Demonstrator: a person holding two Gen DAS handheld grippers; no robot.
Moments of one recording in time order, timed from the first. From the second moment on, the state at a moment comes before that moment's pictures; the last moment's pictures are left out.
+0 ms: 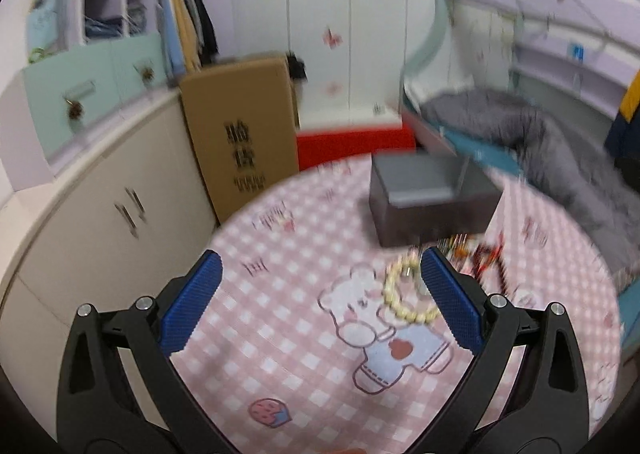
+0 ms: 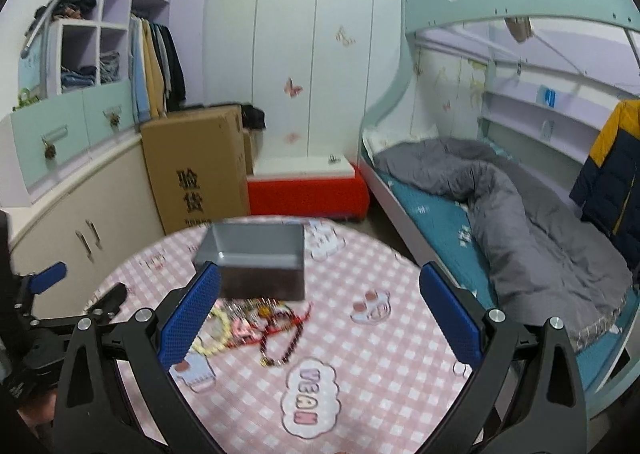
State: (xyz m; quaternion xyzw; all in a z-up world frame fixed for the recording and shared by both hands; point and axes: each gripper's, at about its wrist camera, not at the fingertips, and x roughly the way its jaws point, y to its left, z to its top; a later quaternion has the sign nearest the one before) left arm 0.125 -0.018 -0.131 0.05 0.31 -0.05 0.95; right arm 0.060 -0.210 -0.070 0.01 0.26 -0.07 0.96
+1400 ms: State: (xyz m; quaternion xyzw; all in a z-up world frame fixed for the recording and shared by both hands) left arm 0.141 -0.007 -0.195 0.01 0.40 -0.16 0.90; right arm 0.159 -0.164 -0.183 0.04 0.42 0.11 0.90
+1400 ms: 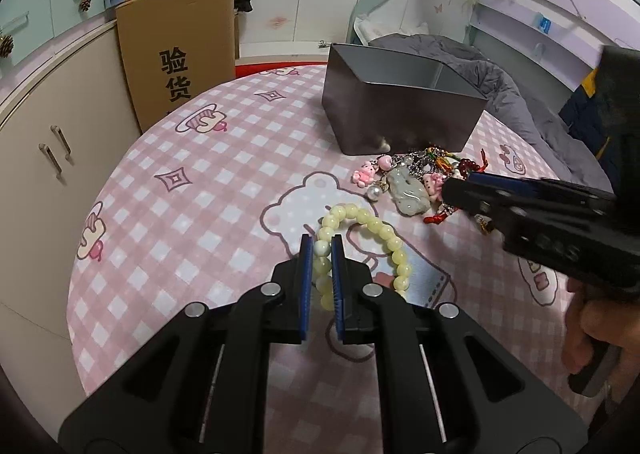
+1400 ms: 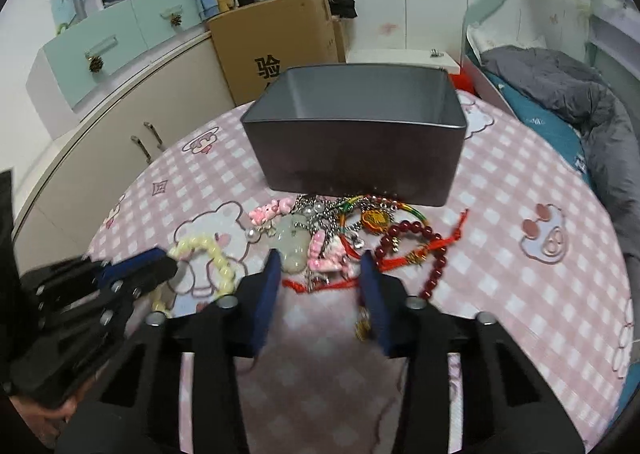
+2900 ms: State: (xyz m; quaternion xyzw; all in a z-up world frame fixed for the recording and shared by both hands) left arm 0.256 -0.071 -0.044 -0.01 0.34 -0.25 0.91; right arm 0.243 -0.220 -0.083 0.08 0.39 0.13 0.91
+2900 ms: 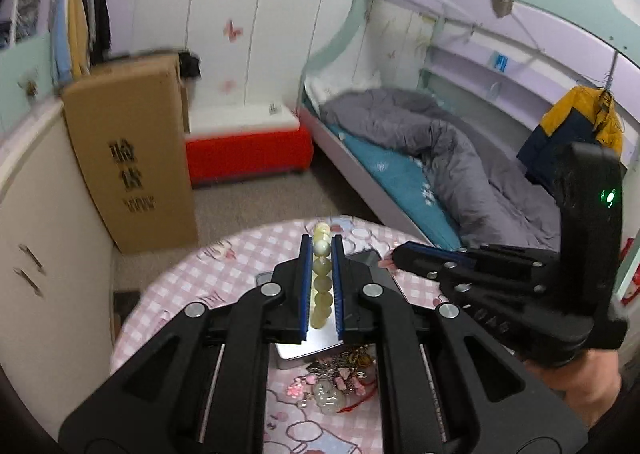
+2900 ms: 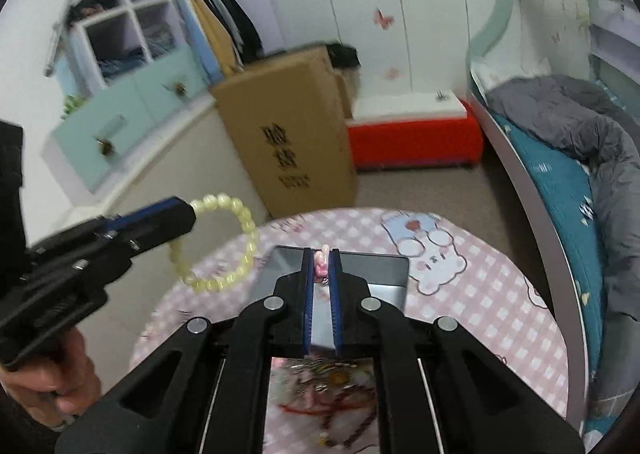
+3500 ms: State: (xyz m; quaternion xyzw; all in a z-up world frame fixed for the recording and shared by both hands) left arm 0.207 -0.024 -0.046 0.02 0.27 -0.10 0.96; right arm 0.192 -0.255 -0.067 0.13 0.32 0.06 0.94
